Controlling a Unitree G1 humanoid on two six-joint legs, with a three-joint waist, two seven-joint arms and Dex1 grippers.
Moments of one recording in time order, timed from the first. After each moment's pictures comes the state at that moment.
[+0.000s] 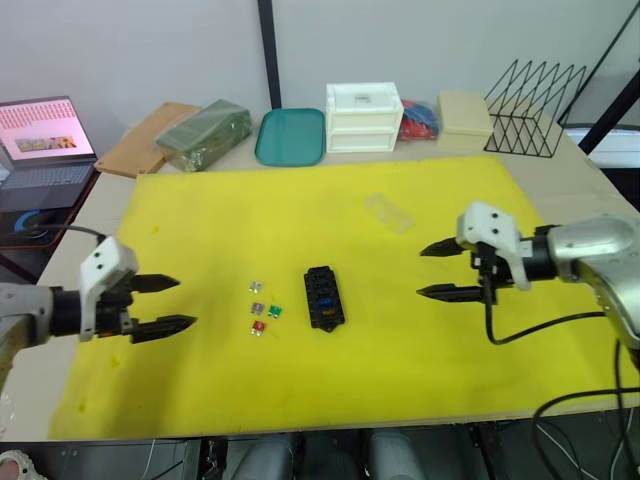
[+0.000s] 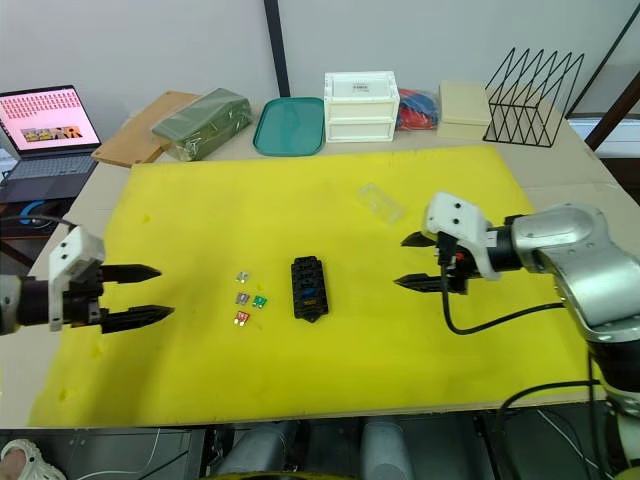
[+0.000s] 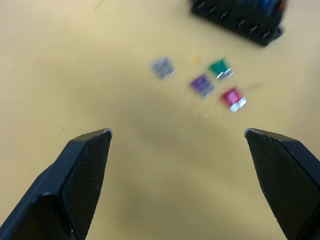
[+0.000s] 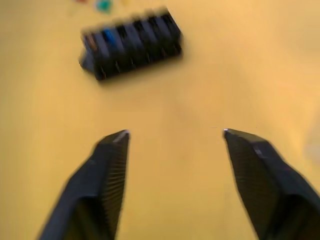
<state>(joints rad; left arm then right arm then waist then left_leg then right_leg) 0.03 1.05 0.37 -0.21 -0.54 0.63 -1.20 -0.45 -1.05 -0.01 -0.32 0.36 0.71 1.23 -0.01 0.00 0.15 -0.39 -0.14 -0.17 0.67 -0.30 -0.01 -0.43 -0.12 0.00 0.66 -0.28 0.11</state>
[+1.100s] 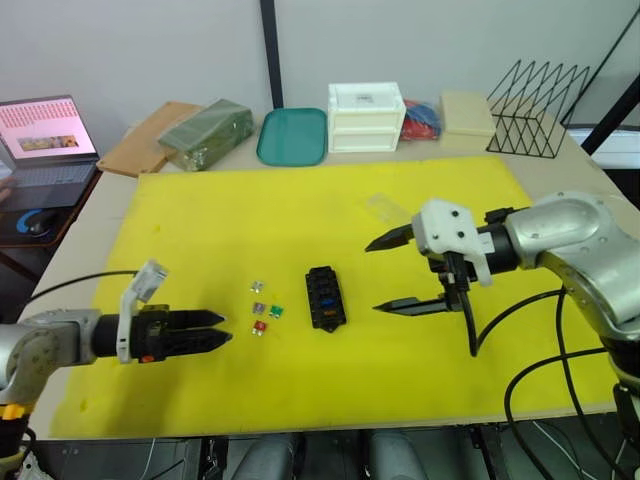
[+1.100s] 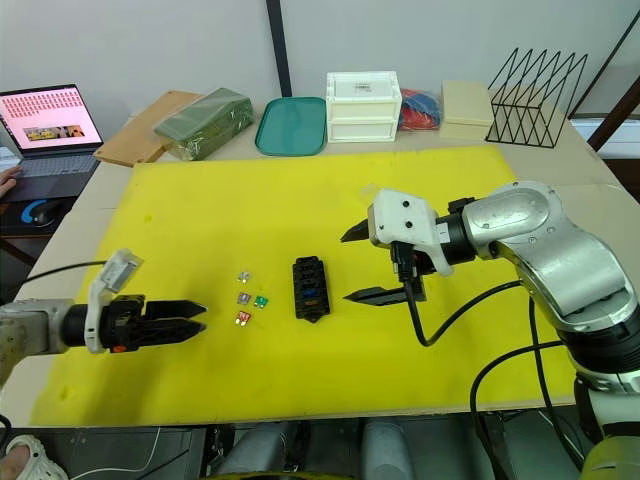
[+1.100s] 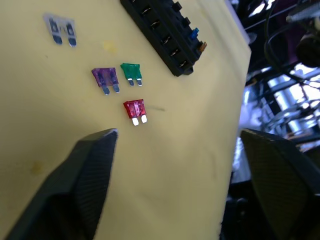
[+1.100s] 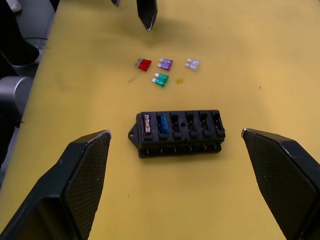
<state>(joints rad) -0.13 0.88 0.20 -0.13 -0.89 1.15 -1.16 -0.70 -0.95 0.19 -0.47 0.47 0.71 1.23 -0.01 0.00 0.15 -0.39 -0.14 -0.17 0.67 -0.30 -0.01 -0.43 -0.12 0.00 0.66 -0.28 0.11</state>
